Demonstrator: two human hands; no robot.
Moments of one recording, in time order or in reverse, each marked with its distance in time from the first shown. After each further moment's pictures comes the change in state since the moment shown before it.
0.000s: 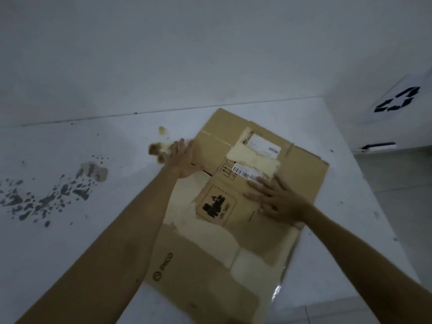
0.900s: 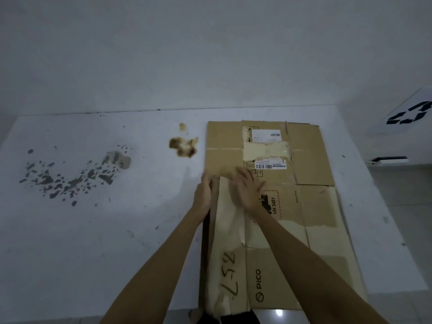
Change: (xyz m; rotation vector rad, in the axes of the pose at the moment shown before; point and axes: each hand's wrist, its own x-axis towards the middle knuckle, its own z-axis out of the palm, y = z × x) left_hand -0.115 0.036 0.065 -1.497 0.083 -0.268; right_hand 0.098 -0.130 -0.056 1.058 0.419 0.704
